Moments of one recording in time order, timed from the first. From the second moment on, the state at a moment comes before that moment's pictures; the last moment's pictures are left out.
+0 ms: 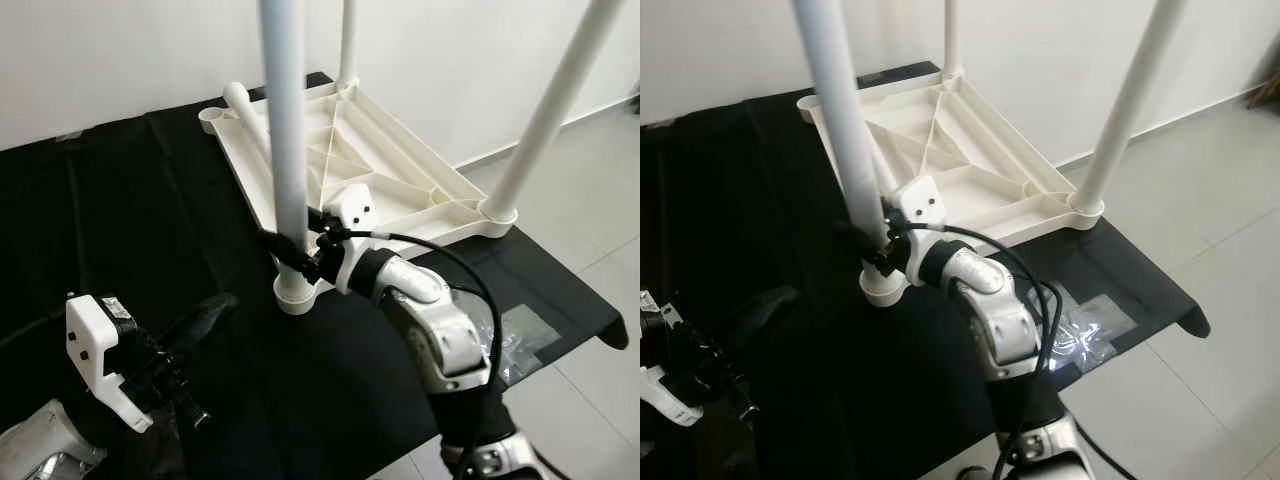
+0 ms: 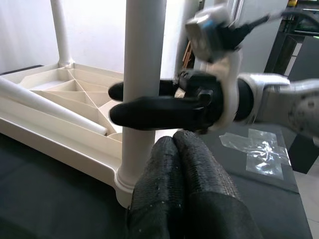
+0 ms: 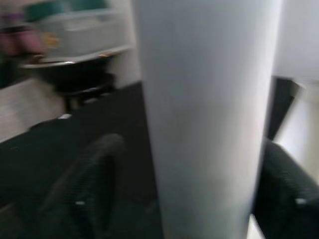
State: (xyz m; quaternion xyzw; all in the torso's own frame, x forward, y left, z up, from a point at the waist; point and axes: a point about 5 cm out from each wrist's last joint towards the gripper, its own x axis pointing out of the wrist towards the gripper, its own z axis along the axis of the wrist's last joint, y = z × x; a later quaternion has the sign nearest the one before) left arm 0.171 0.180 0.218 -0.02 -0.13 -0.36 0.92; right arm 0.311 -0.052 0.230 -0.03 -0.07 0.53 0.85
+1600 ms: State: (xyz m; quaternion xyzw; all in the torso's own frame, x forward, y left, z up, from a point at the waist) left arm 0.169 0.178 0.218 -0.02 -0.13 -0.36 0.92; right arm 0.298 -0.037 0.228 -0.04 -0.14 0.35 0.93
